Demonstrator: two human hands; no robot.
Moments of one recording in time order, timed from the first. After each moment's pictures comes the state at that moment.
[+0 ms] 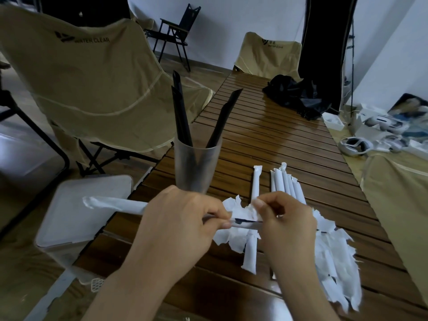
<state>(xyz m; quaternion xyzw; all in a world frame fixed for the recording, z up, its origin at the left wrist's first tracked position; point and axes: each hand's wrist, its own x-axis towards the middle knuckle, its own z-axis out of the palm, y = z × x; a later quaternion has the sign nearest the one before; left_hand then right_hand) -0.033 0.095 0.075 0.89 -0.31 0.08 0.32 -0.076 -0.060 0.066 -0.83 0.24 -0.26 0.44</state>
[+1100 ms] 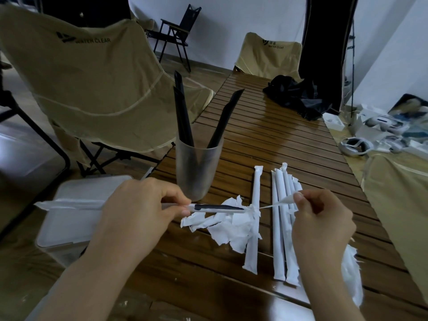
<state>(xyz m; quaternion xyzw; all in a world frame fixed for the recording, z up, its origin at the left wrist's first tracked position) -0.009 0.136 0.072 0.93 -0.20 0.05 0.30 -0.074 -0.094 0.063 -0.78 0.33 -0.38 0.38</state>
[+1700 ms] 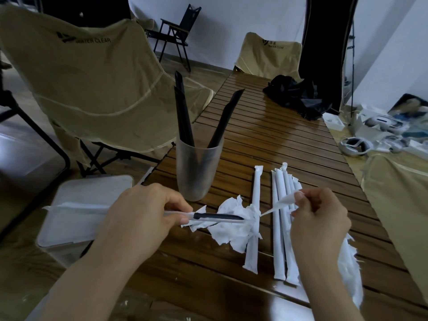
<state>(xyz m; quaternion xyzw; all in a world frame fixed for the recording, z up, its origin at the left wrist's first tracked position) -0.008 0.135 0.067 0.94 -0.21 -0.01 0.28 -0.069 -0.098 0.056 -0.78 0.32 -0.39 0.38</state>
